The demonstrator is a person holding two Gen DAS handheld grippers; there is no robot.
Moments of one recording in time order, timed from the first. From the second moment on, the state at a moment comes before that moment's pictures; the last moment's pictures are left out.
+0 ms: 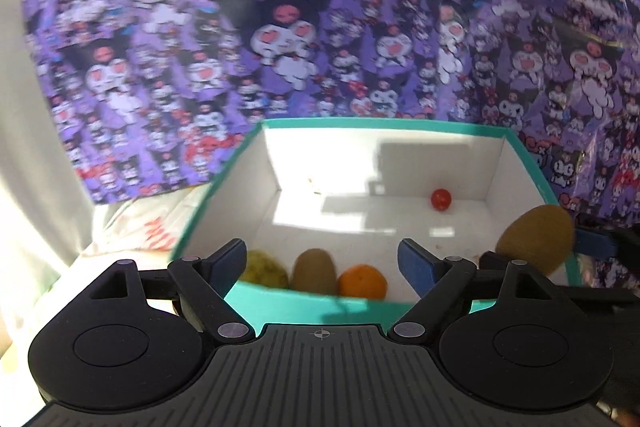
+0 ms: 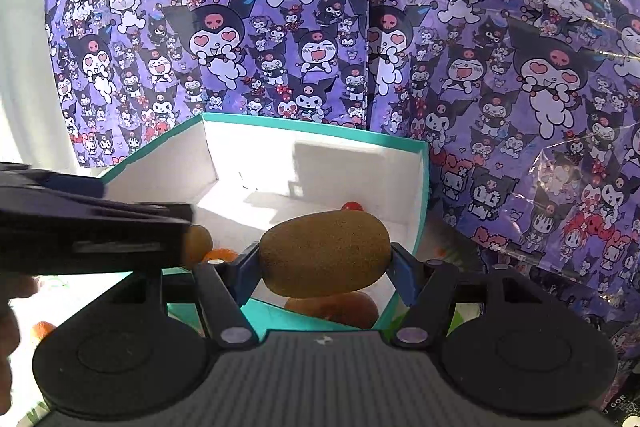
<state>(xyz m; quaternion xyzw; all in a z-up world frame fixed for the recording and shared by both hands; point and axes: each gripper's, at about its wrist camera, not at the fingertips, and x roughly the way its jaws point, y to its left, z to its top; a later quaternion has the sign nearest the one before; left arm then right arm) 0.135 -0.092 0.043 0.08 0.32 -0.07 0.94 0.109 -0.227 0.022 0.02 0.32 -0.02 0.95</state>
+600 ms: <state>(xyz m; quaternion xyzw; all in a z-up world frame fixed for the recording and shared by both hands) 0.074 -0.039 0.050 0.02 0.33 -0.03 0.94 0.127 -0.220 0.009 0.00 0.32 -0.03 0.95</state>
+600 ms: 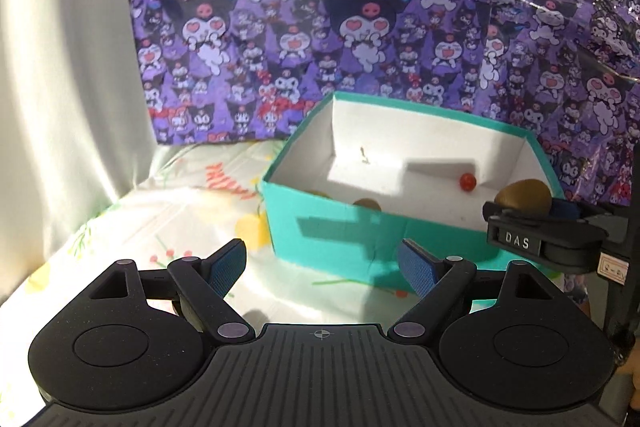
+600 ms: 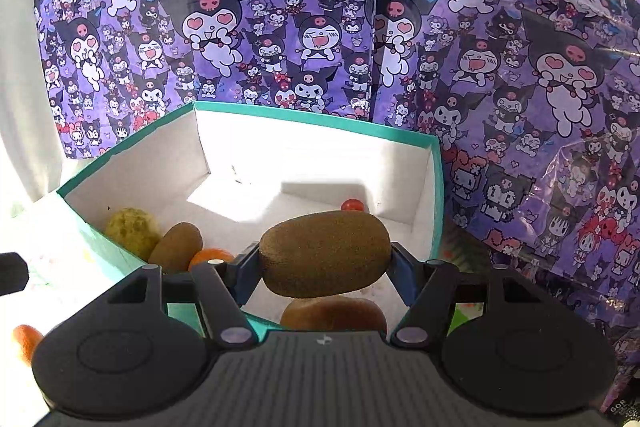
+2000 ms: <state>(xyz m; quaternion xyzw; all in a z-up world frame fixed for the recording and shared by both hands) 0.066 -0.017 0.024 0.05 0.37 0.00 0.93 0.099 -0.209 0.025 -0.01 0.30 -0.03 0.95</state>
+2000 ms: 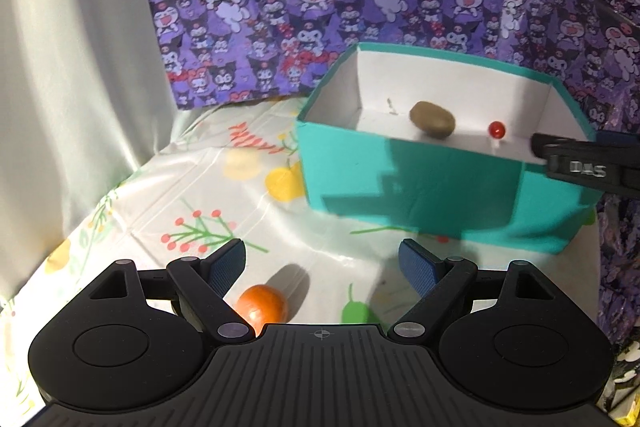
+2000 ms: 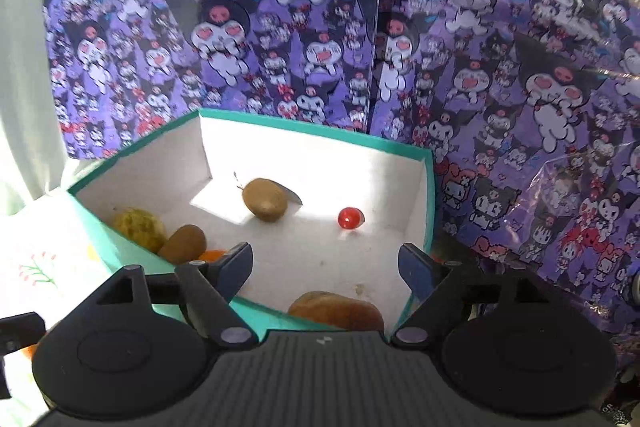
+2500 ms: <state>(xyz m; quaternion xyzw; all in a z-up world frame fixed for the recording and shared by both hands) 0.075 0.019 -0.026 0.05 0.42 -0.02 0.91 0.040 -0.183 0.000 -0.04 0.33 0.01 0.94</state>
